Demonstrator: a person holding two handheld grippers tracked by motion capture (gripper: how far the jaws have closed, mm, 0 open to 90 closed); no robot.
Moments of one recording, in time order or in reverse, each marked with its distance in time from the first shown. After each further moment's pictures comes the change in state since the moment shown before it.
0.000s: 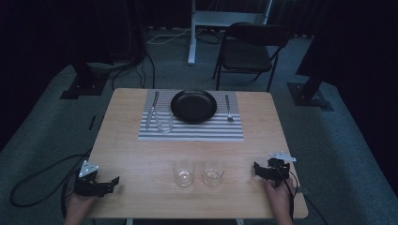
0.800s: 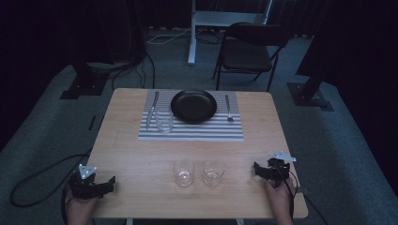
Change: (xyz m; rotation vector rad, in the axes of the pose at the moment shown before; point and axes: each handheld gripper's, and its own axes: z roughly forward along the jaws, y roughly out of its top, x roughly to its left) left arm -0.012 -0.004 -0.002 0.015 0.209 -0.093; right arm 0.000 0.000 0.000 0.000 0.000 0.000
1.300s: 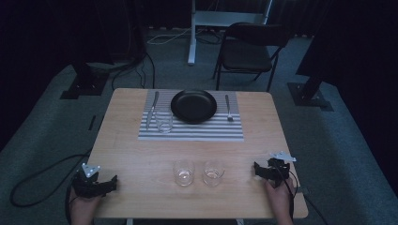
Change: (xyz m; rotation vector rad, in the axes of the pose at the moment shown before) left arm -0.006 0.002 0.006 0.020 0.032 0.019; right arm 0.000 0.000 0.000 0.000 0.000 0.000
